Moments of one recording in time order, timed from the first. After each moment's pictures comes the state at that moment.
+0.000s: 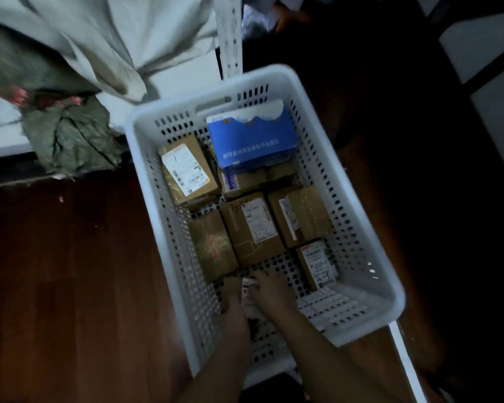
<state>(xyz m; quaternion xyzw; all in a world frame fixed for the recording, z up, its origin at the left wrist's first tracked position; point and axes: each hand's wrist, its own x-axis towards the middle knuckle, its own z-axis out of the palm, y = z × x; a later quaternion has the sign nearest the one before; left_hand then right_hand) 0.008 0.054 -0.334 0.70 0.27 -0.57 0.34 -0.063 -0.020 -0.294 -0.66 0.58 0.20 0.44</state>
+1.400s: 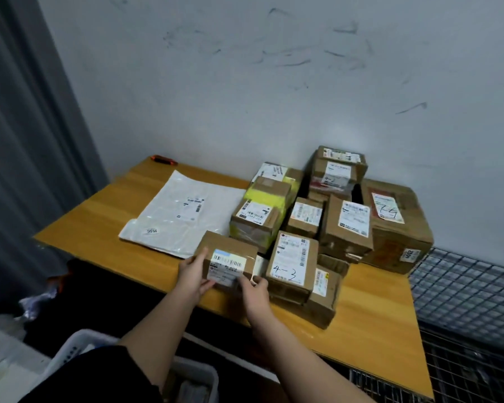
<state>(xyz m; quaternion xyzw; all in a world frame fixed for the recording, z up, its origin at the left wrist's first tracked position) -0.253 -0.084 0.308 0.53 -0.37 -0.73 0.23 -0.320 0.027 0.288 -0.04 0.77 -0.52 0.36</state>
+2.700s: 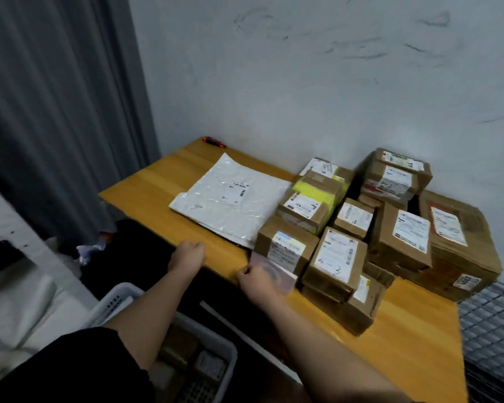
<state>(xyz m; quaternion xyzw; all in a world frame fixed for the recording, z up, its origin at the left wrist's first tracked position) -0.178 -0.125 0.300 0.63 -0.58 -0.48 0.18 -0.289 -0.005 0.301 -0.35 0.83 -0.23 0.36</state>
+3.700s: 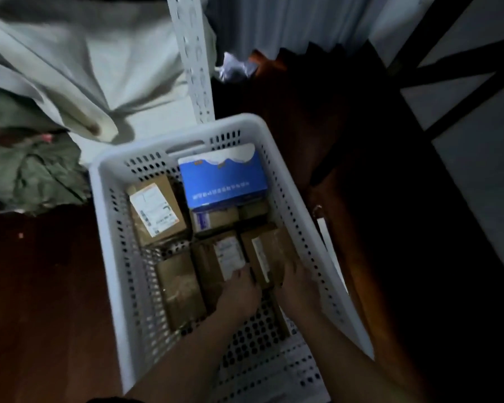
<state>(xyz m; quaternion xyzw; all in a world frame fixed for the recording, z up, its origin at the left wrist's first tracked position) -0.019 -0.104 -0.275 0.70 -0.49 -0.52 0.02 -0.150 -0.129 -0.270 -0.69 0.66 0.16 0.27</state>
